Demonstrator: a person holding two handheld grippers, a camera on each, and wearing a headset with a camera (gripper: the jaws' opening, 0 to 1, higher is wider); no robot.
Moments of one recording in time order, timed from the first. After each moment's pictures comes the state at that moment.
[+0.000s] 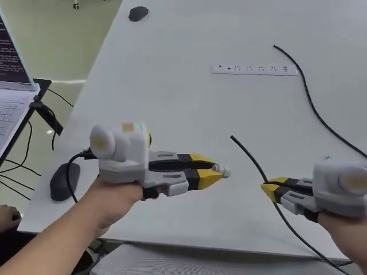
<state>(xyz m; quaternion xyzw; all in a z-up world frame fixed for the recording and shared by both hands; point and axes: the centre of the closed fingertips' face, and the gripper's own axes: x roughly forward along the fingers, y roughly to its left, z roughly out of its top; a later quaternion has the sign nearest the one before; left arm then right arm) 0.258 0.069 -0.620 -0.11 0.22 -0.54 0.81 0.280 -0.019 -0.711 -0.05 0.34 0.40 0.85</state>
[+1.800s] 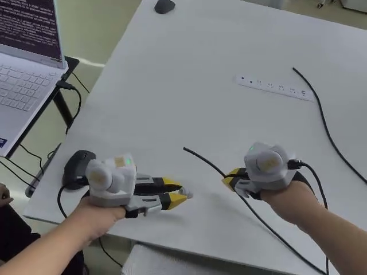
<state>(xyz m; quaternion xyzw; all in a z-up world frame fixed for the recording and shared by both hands) 0.253 0.194 -0.731 -0.07 0.22 -0.48 0.85 0.324 0.117 -0.774 -0.25 0.38 0.48 0.75</state>
